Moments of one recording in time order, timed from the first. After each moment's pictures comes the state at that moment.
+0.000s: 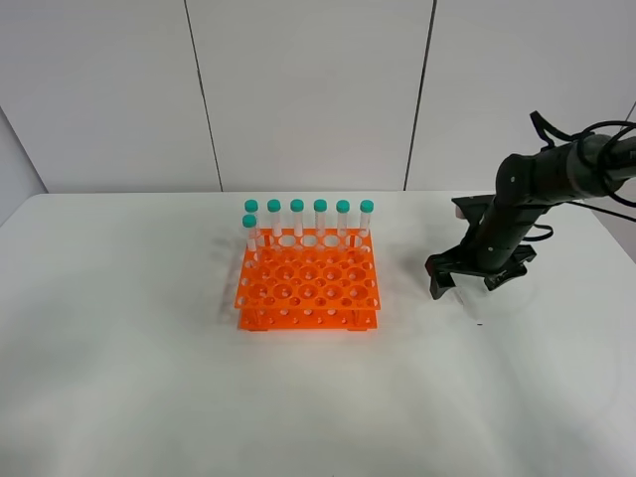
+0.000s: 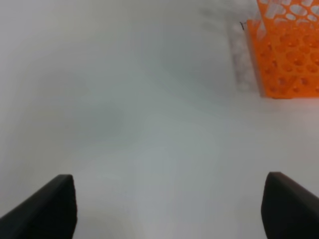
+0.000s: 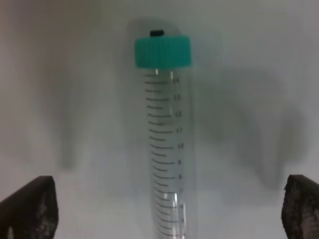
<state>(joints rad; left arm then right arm) -0.02 0.00 -0.49 0.00 1.05 -0.03 0.12 2.11 -1.30 0.09 0.69 -0.14</state>
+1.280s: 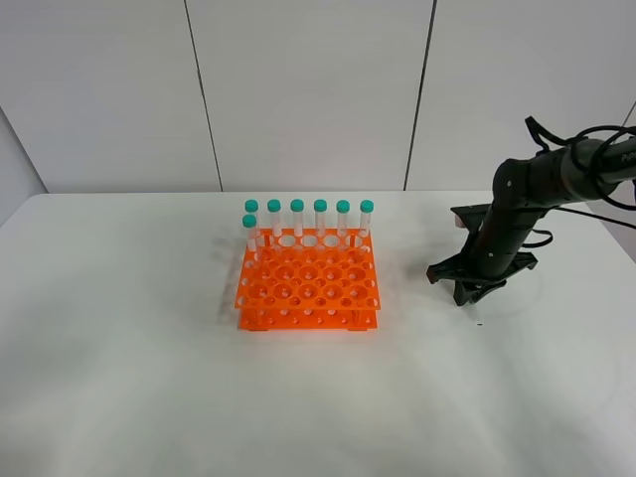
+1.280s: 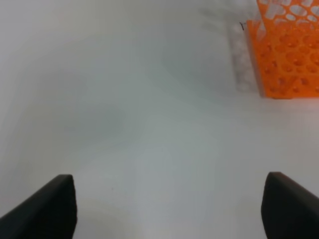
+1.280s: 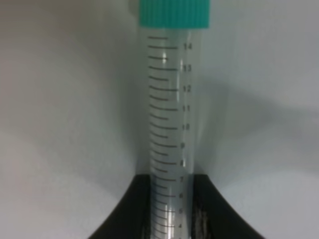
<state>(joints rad) -0.02 0.00 -0.49 0.00 1.05 -0.03 0.12 2.12 -1.31 0.07 0.75 -0.13</state>
